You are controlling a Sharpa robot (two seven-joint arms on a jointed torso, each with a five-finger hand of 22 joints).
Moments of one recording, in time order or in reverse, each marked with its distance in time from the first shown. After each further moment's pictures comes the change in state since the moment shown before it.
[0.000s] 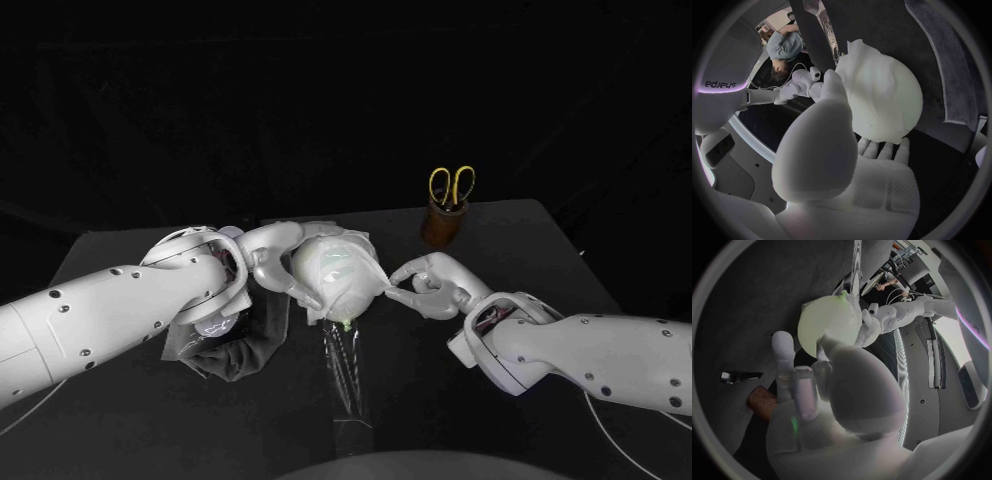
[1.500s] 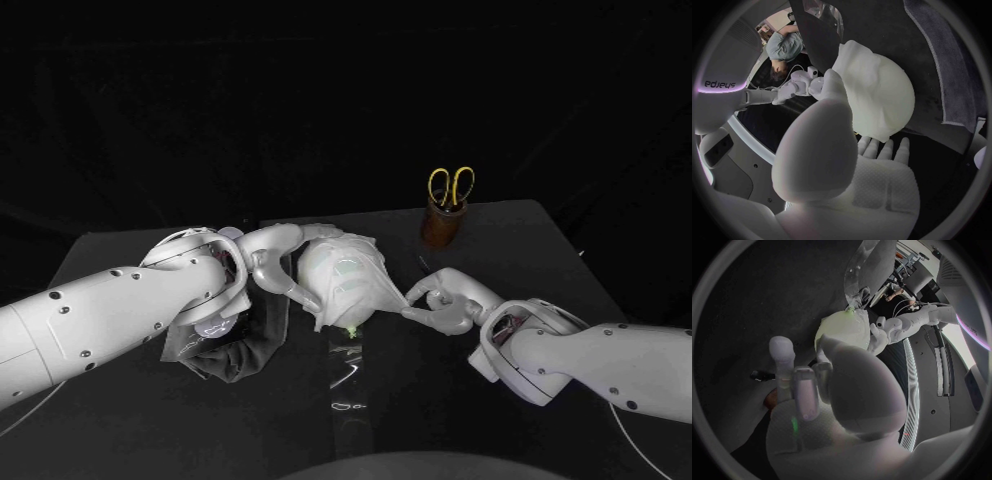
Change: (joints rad) left arm 0.000 0.003 0.000 -0.003 -0.003 0.011 -0.013; left_hand 0.004 -0.004 0.000 0.000 0.000 -0.004 0.003 0.000 0.000 0.000 0.000 0.000 0.000 0.000 0.000 0.000 -0.001 0.000 0.000 0.000 0.000 0.000; right arm -0.017 -0.072 0.000 0.035 -0.098 0.114 -0.143; right_hand -0.006 0.005 0.048 -0.037 -0.002 0.009 -0.002 0.010 0.003 0.011 -0.011 0.043 -0.026 0.002 -0.009 0.015 0.001 -0.009 0.034 -0.008 0.056 0.060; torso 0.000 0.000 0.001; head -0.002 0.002
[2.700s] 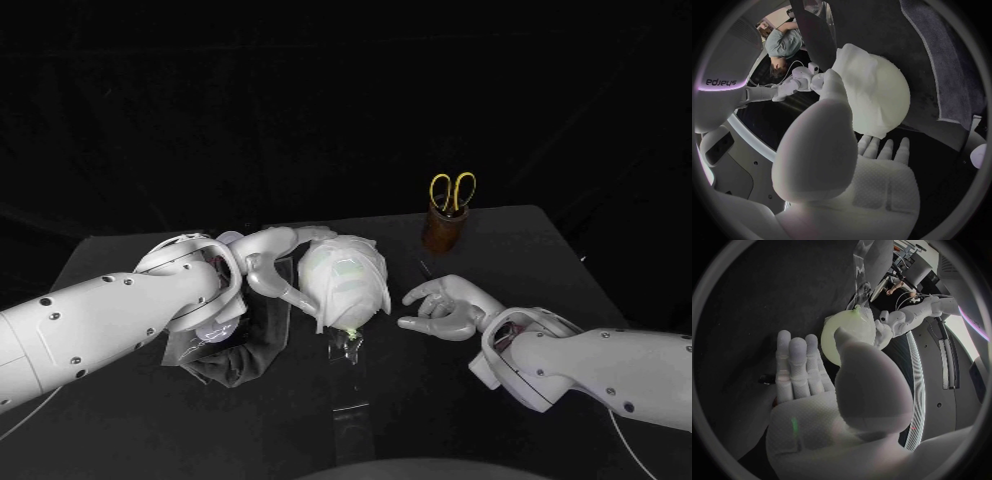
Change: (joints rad) left arm 0.000 -0.031 -0.001 0.017 0.030 -0.027 0.011; left_hand 0.000 0.000 0.000 0.000 0.000 0.010 0.003 0.003 0.006 0.009 0.001 0.000 0.000 0.000 0.000 0.000 0.003 0.000 0.000 0.000 0.000 0.000; right arm -0.010 0.008 -0.002 -0.033 0.114 -0.013 0.047; right_hand -0.092 -0.193 -0.197 0.133 0.006 -0.256 0.113 -0.133 -0.044 -0.362 0.089 -0.918 -0.474 -0.432 0.097 -0.486 -0.554 0.010 -0.272 0.079 -0.393 -0.298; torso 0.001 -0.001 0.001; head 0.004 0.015
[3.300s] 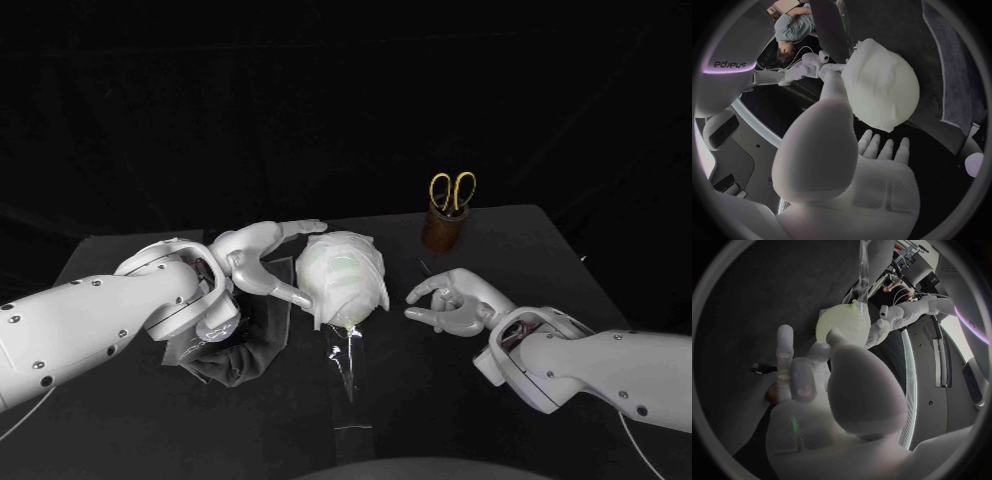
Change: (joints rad) left arm -0.001 -0.078 0.002 0.070 0.161 -0.029 0.049; left_hand 0.004 0.004 0.000 0.000 0.000 0.002 0.002 0.006 0.003 0.006 0.006 0.000 0.000 0.004 0.004 0.000 0.000 0.000 0.000 0.000 0.000 0.000; right arm 0.000 -0.030 0.000 0.027 -0.020 -0.054 0.079; right_hand 0.124 0.069 -0.034 -0.013 0.000 0.150 -0.060 0.067 0.013 0.229 -0.055 0.383 0.203 0.345 -0.056 0.330 0.424 0.015 0.145 -0.038 0.073 0.035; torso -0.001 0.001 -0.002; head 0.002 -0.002
